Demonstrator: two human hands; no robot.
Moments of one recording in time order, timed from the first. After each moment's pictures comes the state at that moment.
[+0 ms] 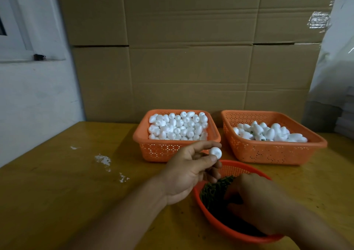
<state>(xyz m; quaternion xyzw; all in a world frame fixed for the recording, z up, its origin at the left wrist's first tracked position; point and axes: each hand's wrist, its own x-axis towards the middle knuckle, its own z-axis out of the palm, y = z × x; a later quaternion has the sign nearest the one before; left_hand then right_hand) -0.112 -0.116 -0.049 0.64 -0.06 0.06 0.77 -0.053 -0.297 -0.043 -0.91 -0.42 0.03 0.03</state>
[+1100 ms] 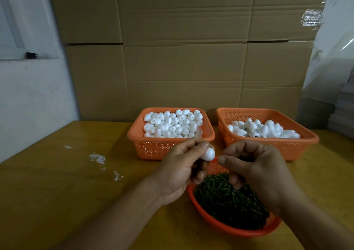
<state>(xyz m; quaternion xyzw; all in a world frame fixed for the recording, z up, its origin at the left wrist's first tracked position) -0.114 -0.122 -0.048 0.64 -0.02 0.08 0.77 -0.057 -0.296 -0.031 -0.67 -0.29 0.08 0.68</state>
